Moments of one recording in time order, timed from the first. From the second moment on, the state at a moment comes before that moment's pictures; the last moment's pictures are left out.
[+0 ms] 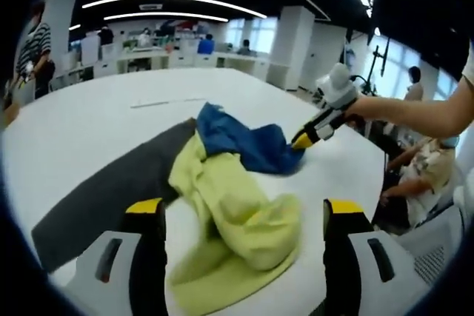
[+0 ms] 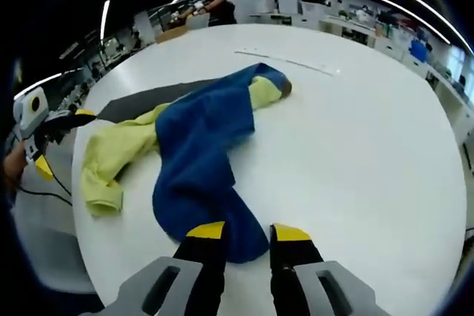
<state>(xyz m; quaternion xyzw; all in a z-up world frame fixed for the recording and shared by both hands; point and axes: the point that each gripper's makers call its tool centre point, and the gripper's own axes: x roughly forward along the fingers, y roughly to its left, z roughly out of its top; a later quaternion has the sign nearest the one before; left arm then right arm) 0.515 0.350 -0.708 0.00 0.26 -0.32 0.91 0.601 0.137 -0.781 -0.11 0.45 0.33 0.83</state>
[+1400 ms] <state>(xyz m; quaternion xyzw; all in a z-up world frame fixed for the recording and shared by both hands) 0.507 0.352 -0.705 0.01 0.27 -0.33 0.90 0.602 0.121 -0.789 -0.18 0.47 0.35 0.79</state>
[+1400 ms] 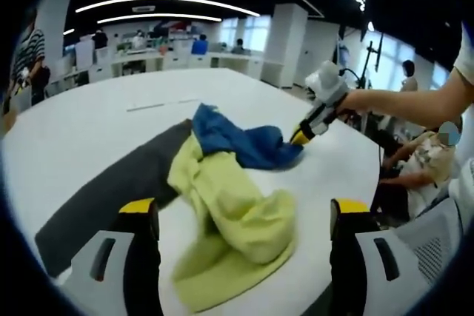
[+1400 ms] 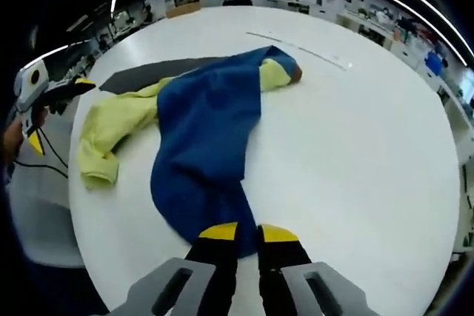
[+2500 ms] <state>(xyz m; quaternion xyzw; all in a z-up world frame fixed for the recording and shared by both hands) 0.512 0.358 -0.700 0.00 0.26 -0.32 0.91 0.614 0.058 -0.764 -0.10 0.45 0.22 0.86</state>
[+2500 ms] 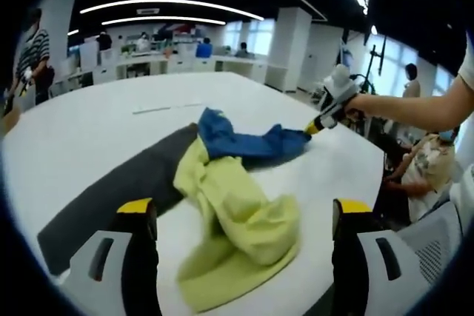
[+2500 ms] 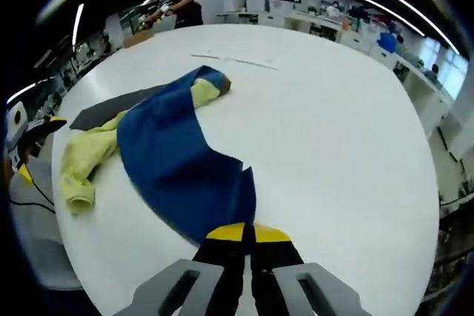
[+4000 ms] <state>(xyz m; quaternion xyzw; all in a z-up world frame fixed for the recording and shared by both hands) 0.540 0.392 -0.697 0.00 0.25 -0.28 0.93 0.584 -0.030 -0.756 0.01 0.43 0.04 0.90</state>
